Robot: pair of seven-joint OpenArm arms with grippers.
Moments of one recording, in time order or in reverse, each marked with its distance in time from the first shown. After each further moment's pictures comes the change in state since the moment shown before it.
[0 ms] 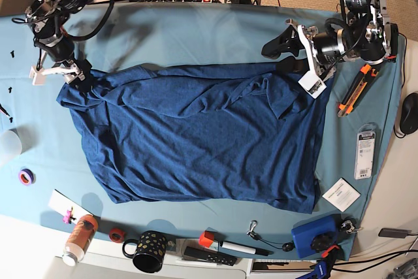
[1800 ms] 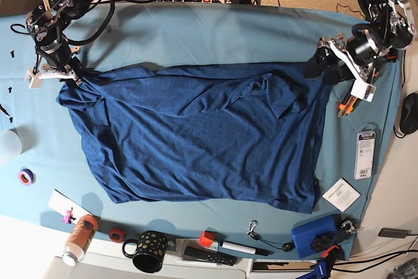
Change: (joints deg) left arm 3.6 1.3 -16.0 -0.7 3.7 10.8 -8.1; right arm 2.7 -0.1 -0.2 -0.3 -10.3 -2.7 4.7
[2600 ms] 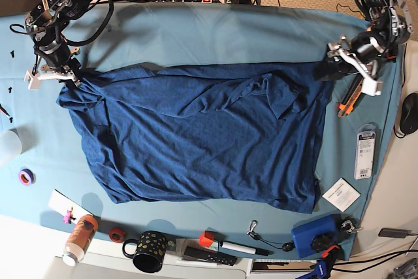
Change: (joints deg) left arm -3.3 0.5 -4.9 -15.6 -1.4 -0.2 -2.1; right arm 0.0 0.4 0.0 0.0 1.7 0.0 -0.5
